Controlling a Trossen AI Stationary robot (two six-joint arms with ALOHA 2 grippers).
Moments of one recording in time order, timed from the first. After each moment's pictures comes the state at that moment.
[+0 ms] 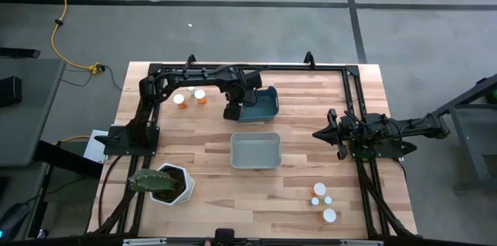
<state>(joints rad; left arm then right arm) 0.46 2.07 1.66 -1.07 -0.11 0.50 0.12 0.01 0.01 0.02 0.03 0.18</state>
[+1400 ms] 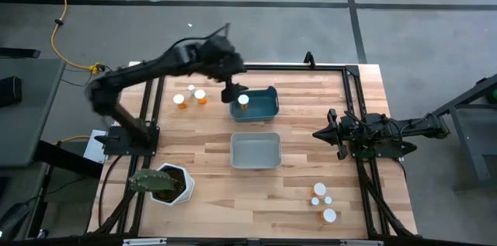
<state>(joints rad) 0.50 1.55 1.53 -0.69 0.15 0.27 0.12 0.01 0.01 0.02 0.03 0.18</state>
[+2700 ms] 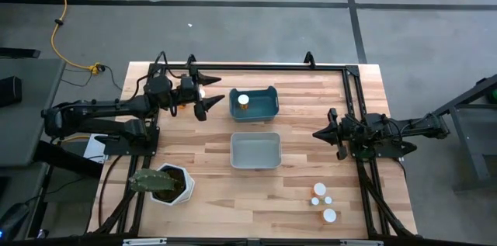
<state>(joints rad) 0.49 0.98 0.46 0.61 0.14 -0.02 0.12 0.01 0.01 0.02 0.03 0.08</state>
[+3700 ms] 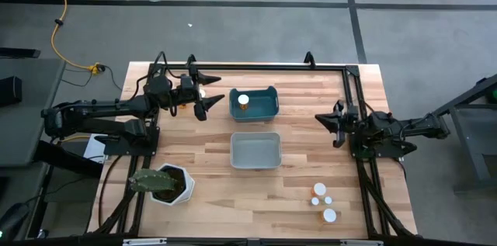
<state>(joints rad) 0.49 0.98 0.46 0.62 0.14 0.00 0.12 0.02 0.01 0.18 0.33 0.23</state>
